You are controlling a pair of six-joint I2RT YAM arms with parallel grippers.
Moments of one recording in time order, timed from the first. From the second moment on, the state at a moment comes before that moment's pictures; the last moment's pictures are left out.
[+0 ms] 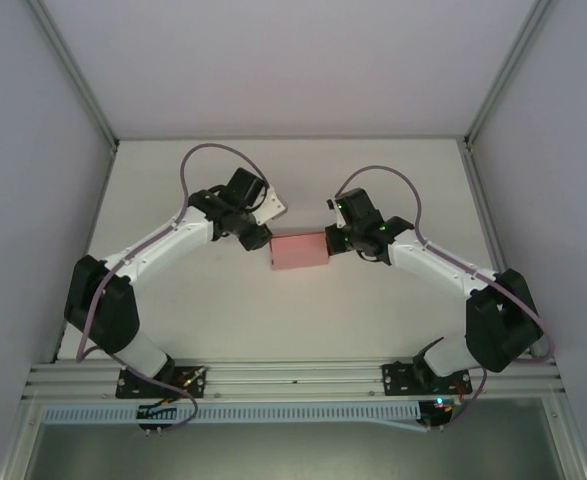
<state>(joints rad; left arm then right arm) -0.65 1.59 1.31 -0.77 -0.01 0.34 0.61 1.44 0.99 -0.46 -0.03 0.30</state>
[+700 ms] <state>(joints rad) -0.67 1.65 1.32 -0.77 0.07 0.26 0.63 1.45 1.03 -0.52 0.01 0.32</state>
